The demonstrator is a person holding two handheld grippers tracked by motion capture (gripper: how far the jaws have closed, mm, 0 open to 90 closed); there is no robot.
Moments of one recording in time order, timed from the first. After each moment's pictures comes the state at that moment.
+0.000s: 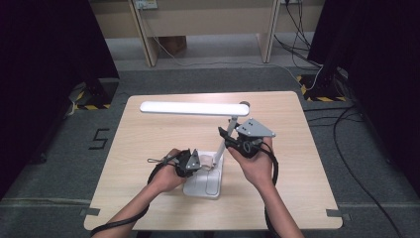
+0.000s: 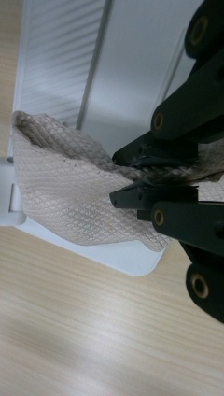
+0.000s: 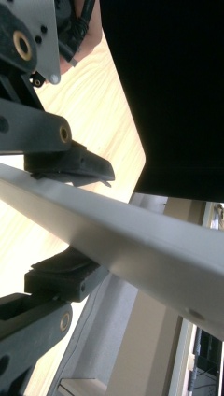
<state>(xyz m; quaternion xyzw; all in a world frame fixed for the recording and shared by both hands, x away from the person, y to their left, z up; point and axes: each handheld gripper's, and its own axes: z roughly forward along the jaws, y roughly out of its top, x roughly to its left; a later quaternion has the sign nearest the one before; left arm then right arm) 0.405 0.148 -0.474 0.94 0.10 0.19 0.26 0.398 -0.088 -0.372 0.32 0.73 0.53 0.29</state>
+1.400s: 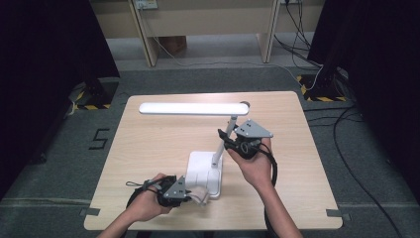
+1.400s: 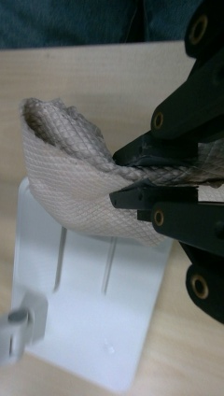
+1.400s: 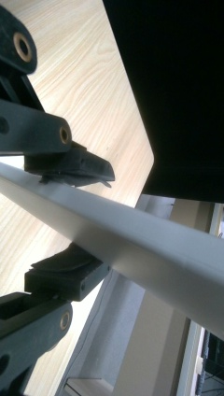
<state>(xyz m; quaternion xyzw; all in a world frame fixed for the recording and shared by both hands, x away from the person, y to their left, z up) 0.330 0.185 -0.461 0.94 0.08 0.13 0.31 0.398 -0.085 -0.377 0.32 0.74 0.52 0.29</state>
